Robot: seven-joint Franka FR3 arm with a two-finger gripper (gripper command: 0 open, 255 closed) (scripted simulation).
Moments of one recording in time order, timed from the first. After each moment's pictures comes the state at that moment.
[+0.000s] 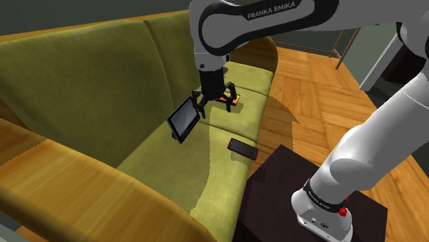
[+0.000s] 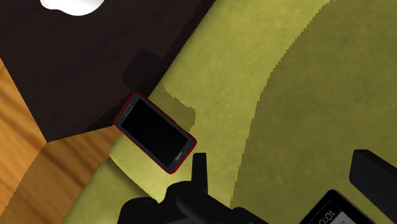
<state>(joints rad) -0.04 -0.14 0.37 -2.08 0.10 1.69 0.81</state>
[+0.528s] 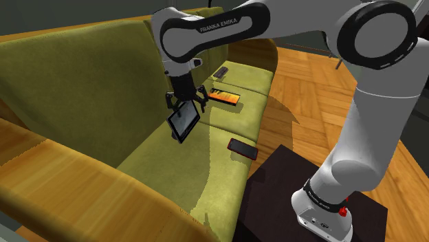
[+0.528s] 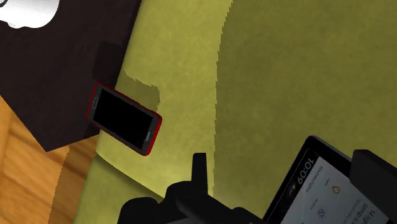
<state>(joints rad) 0.02 0.26 0.40 -1.71 -0.08 1.64 1.19</state>
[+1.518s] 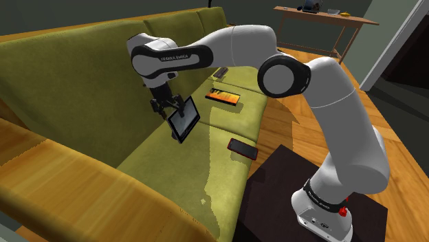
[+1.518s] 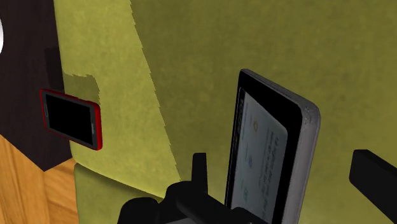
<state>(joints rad) 0.17 0.82 0.28 -1.04 -0.23 1.44 1.50</state>
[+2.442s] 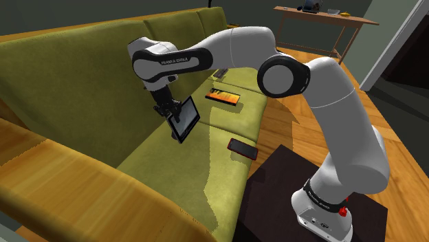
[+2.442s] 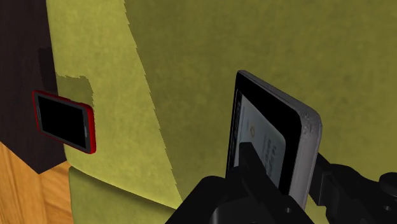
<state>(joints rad) 0.17 0.82 0.28 -1.07 -0.24 1.47 1.50</state>
